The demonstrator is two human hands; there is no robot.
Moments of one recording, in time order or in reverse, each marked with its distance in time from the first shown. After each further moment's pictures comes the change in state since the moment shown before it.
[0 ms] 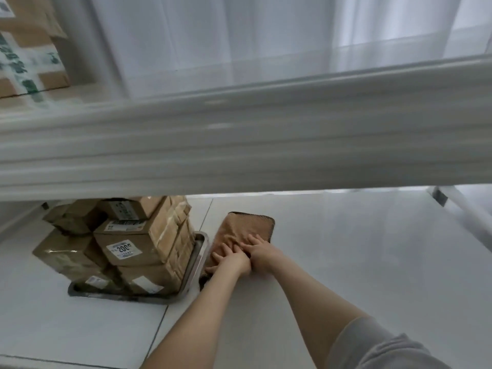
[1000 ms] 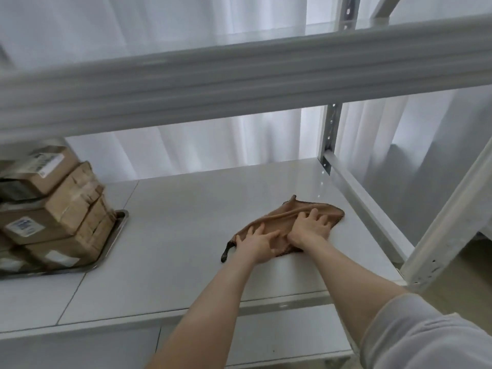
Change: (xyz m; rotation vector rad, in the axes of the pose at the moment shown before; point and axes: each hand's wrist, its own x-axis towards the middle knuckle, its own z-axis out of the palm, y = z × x) left_hand -0.154 0.193 0.112 0.129 0.026 0.629; right_hand -0.233 0.218 0.006 0.113 0.253 0.841
